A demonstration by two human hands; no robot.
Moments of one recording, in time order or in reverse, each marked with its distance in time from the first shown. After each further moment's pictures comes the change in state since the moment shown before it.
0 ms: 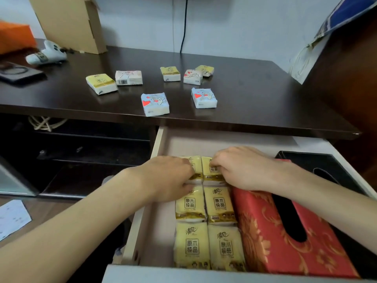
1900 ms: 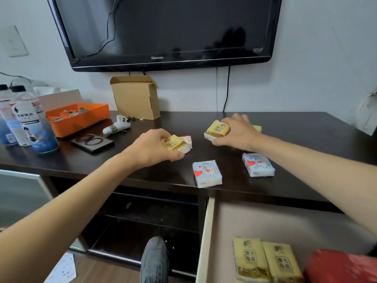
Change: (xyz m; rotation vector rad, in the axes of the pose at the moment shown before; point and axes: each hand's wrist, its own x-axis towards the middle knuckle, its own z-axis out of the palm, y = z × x) left_hand -0.007 -0.205 -0.096 -0.541 0.517 -0.613; right_hand 0.240 0.043 -0.119 0.465 0.587 0.096
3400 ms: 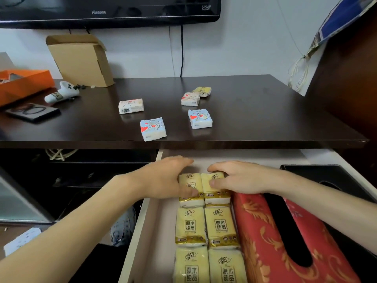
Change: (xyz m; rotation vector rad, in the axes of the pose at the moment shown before) left_hand -0.118 0.088 0.131 0.208 -0.506 0.390; right_hand -0.255 0.030 -0.033 -0.026 -0.623 0.106
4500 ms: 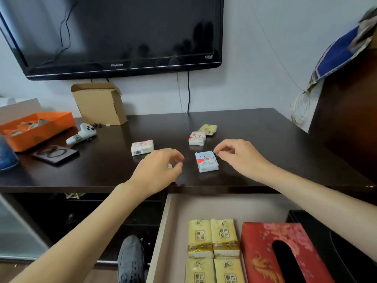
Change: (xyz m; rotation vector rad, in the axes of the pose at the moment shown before) left_hand 0.024 -0.022 -0.089 -0.080 0.544 -0.098; right_hand 0.060 0.012 -0.094 0.425 0.601 -0.073
